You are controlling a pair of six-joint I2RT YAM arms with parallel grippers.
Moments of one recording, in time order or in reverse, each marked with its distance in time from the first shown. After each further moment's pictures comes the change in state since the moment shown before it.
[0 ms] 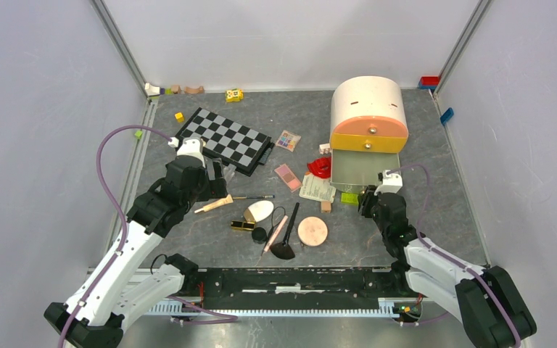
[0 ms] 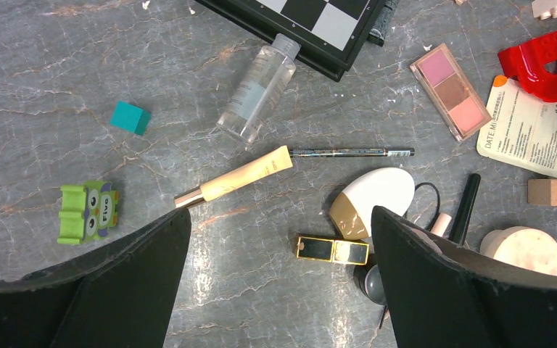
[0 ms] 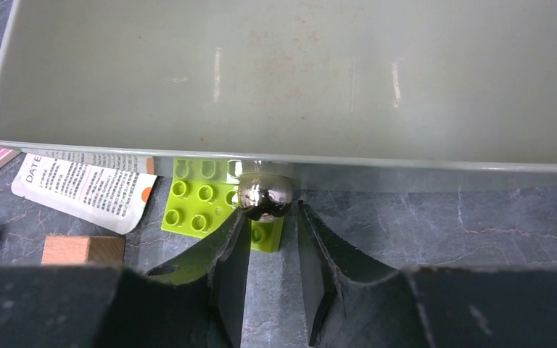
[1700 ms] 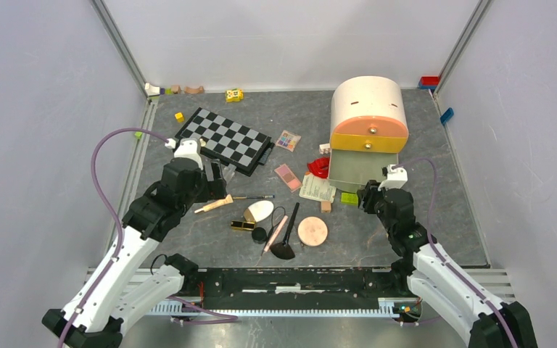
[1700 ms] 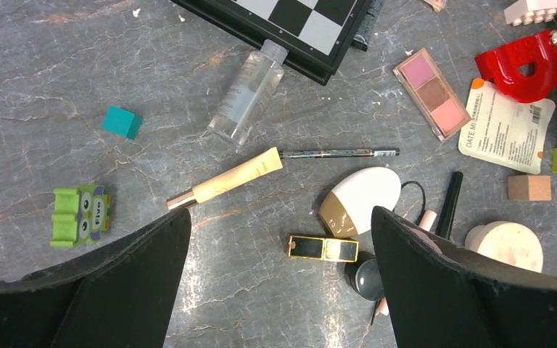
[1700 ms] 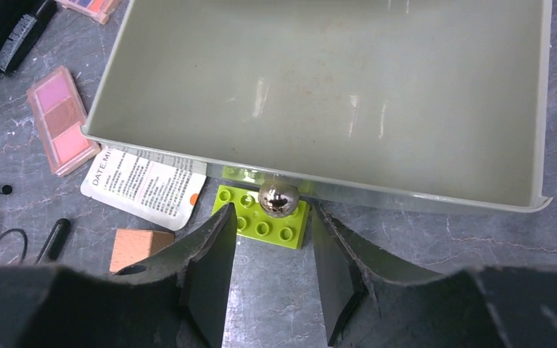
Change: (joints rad) left arm 0.000 -0.035 0.000 0.000 0.018 0.000; right arm 0.005 -0.224 0.109 -0.287 -0.033 -0.011
